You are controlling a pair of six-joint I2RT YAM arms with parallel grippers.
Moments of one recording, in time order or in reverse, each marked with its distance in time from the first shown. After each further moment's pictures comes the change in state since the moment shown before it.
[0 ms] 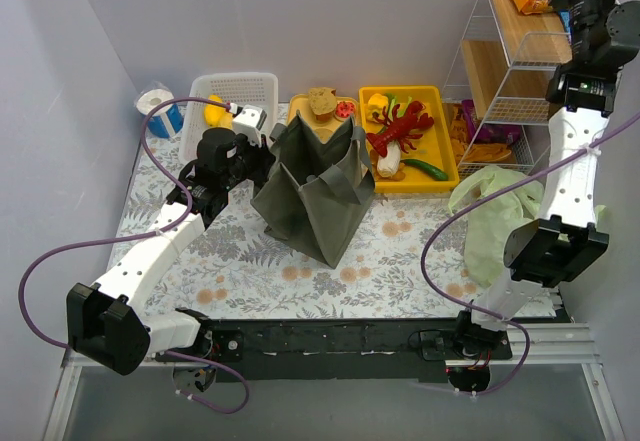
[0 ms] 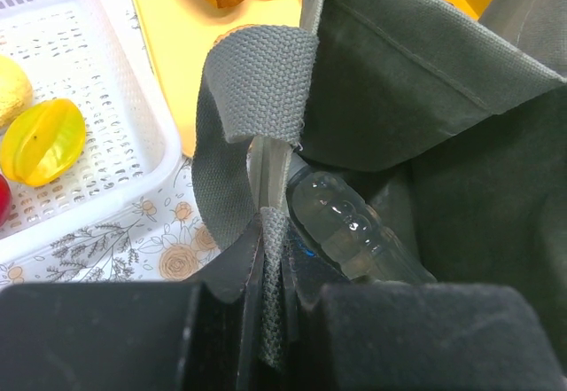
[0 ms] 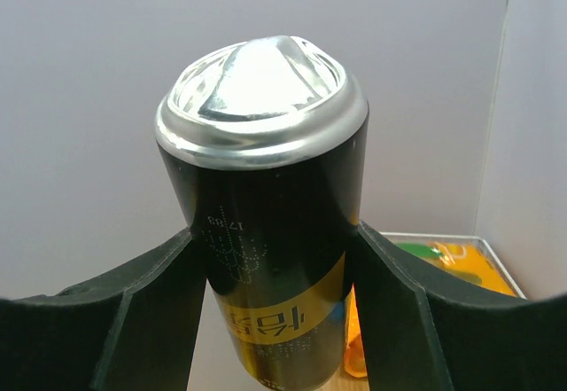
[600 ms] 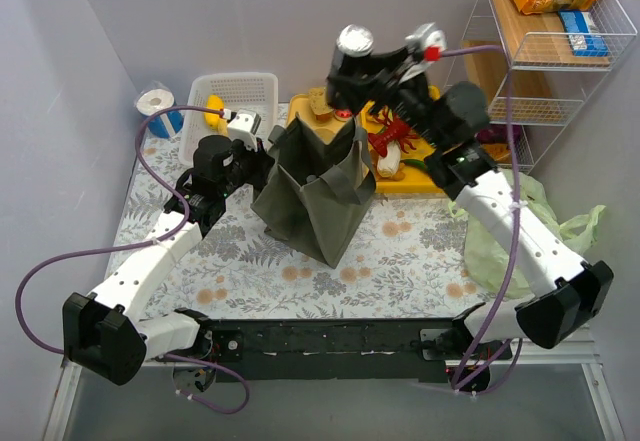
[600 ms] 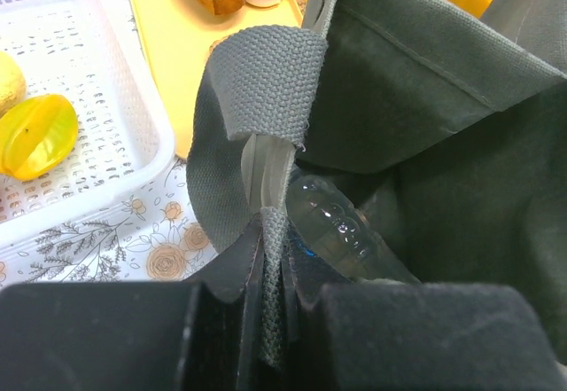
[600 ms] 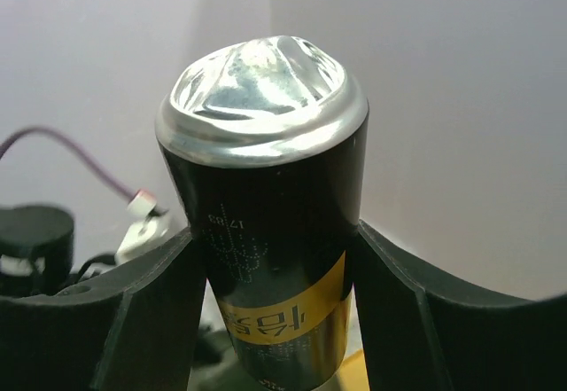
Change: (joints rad) left arm 0.000 -0.052 -0.062 0.053 -0.004 -0.051; right arm 0.780 -0.373 -0.573 0.080 -0.044 -0.045
